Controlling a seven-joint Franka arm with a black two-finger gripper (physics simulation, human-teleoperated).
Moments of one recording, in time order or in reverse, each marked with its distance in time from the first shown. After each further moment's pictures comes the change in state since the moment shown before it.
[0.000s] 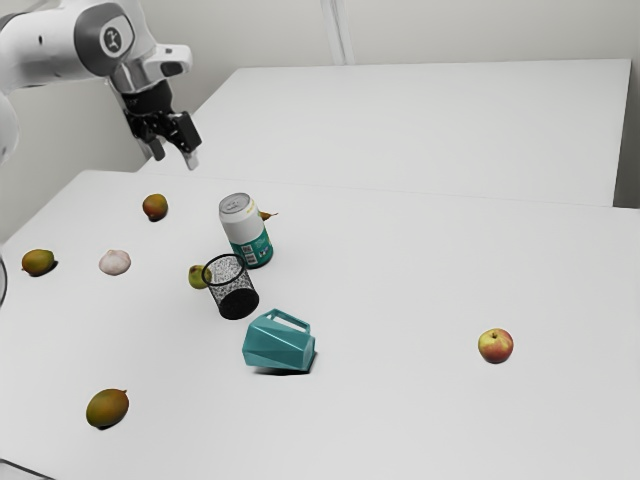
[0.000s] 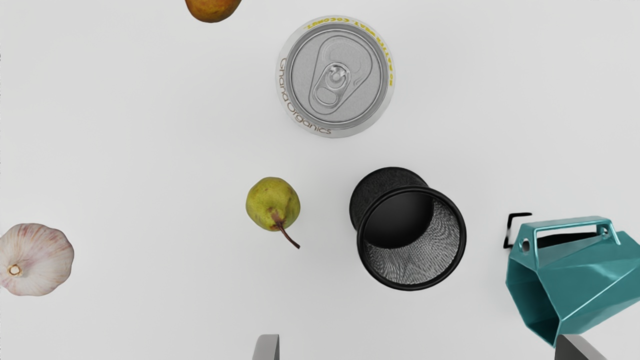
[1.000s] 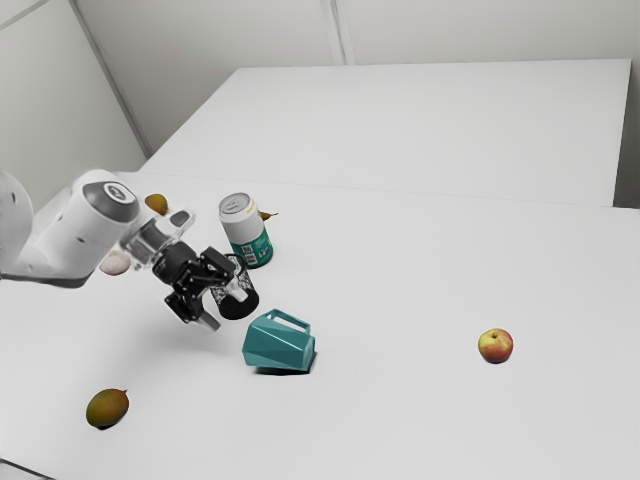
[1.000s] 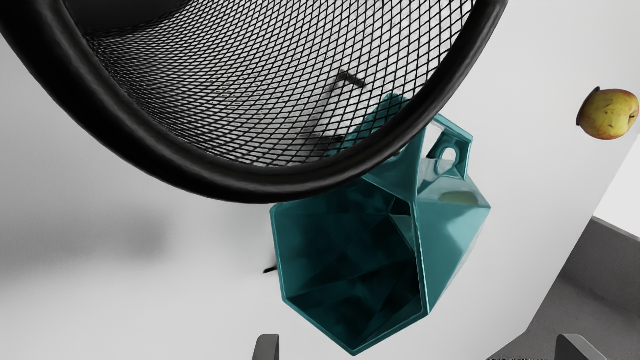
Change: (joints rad) arm 0.006 -0.080 0.107 -0.758 -0.726 0.150 -0.001
